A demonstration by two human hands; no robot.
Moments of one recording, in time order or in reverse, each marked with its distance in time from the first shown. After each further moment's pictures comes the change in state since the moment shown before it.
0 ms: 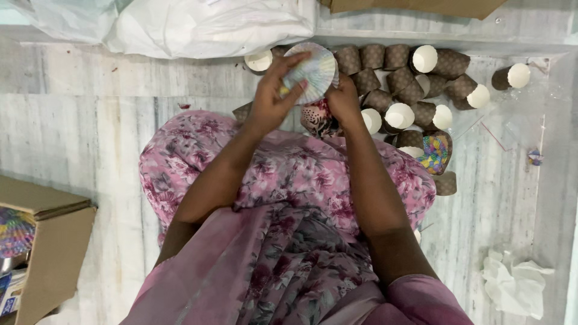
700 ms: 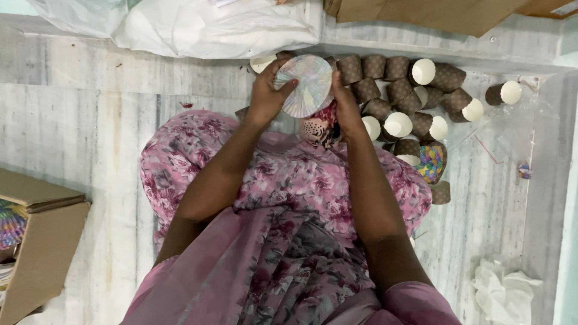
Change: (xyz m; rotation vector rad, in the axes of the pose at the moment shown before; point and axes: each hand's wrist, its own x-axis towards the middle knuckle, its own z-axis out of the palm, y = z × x) left_hand 0.009 -0.054 -0.013 -0.055 0.204 -0.054; right_hand -0.009 -0.004 -0.001 0.359 -0.169 0.059
